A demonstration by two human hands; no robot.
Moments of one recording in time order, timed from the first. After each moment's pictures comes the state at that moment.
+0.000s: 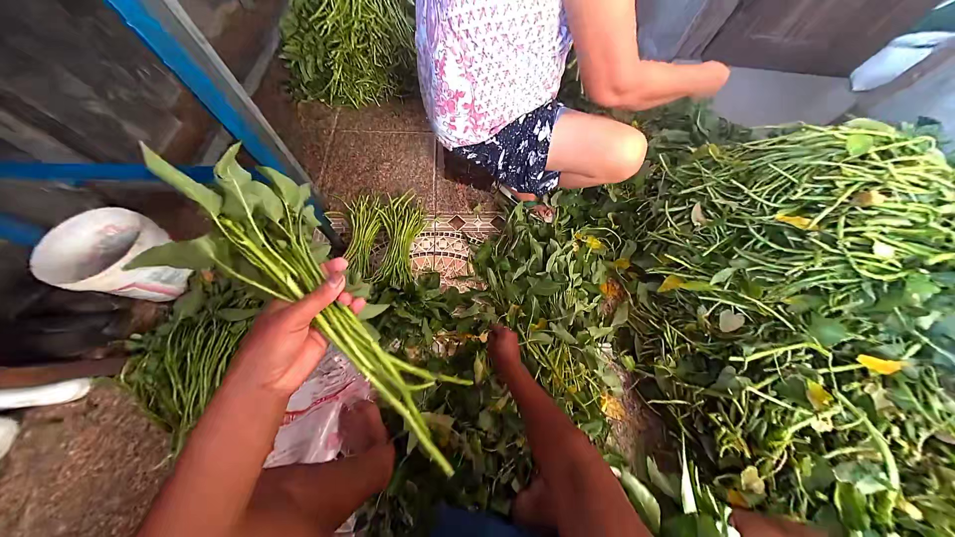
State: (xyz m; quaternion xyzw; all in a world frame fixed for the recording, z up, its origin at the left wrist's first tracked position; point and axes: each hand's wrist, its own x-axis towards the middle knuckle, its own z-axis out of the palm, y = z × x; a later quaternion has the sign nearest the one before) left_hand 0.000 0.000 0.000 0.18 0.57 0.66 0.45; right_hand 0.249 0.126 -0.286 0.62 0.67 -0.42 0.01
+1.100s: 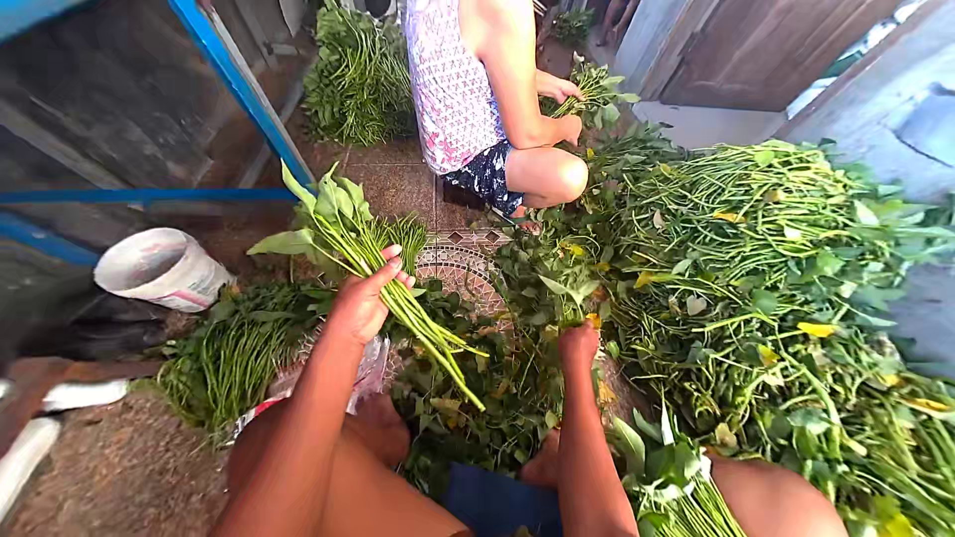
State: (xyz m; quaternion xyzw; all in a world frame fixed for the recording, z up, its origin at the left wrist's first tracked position) left_hand 0.039 -0.017 0.005 0.21 0.51 0.69 0.48; right_hand 0.352 0.073 -0.128 0.82 0.46 -0.31 -0.15
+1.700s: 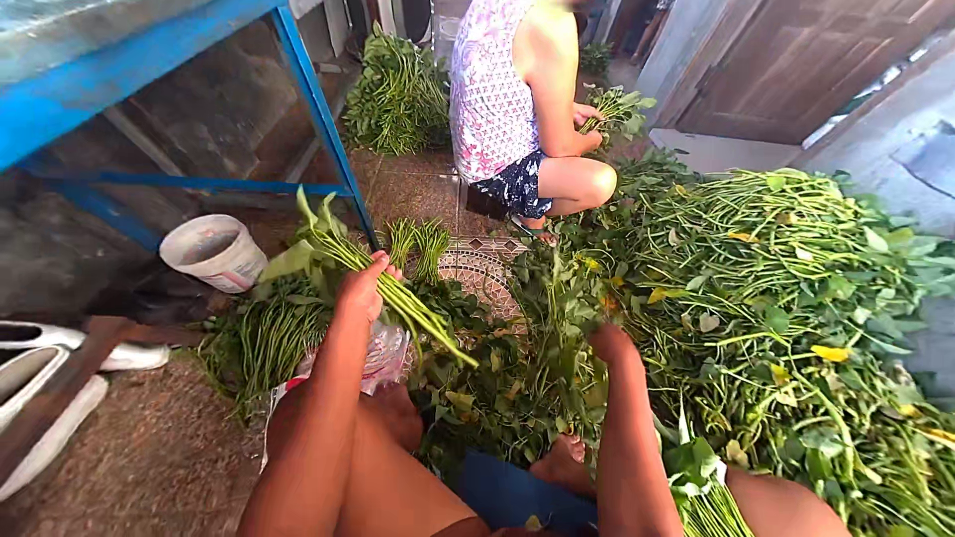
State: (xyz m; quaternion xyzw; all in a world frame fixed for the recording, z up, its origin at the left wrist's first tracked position) left_hand -0.012 -0.043 -0.009 0.09 0.59 0.70 0.38; right_hand 0.362 0.053 -0.041 0.72 0.62 -0.29 0.09
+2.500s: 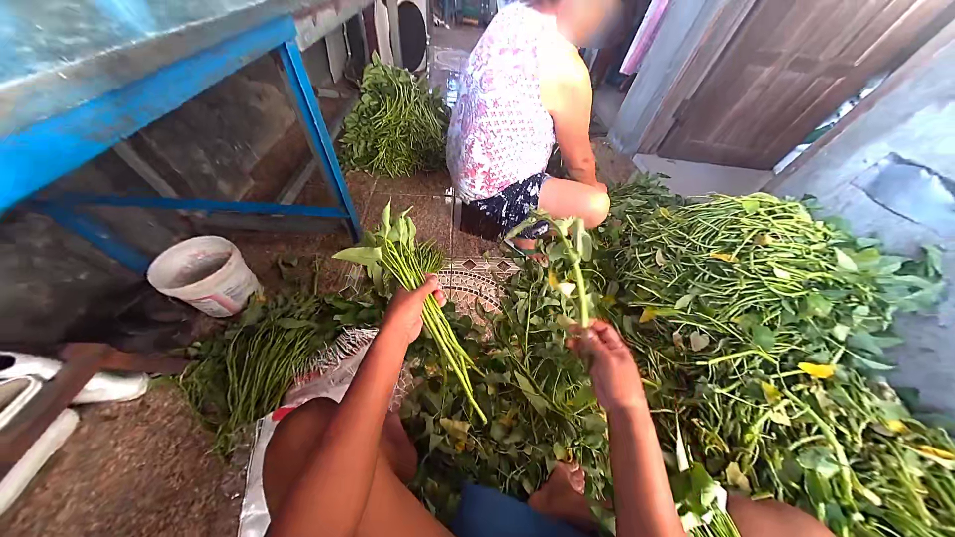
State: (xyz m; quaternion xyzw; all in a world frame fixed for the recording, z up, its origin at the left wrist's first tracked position) left_hand 0.030 -0.004 -0.026 0.17 0.55 0.66 0.49; right_hand 0.349 0.008 -0.029 0.46 0.48 -0.55 -0.50
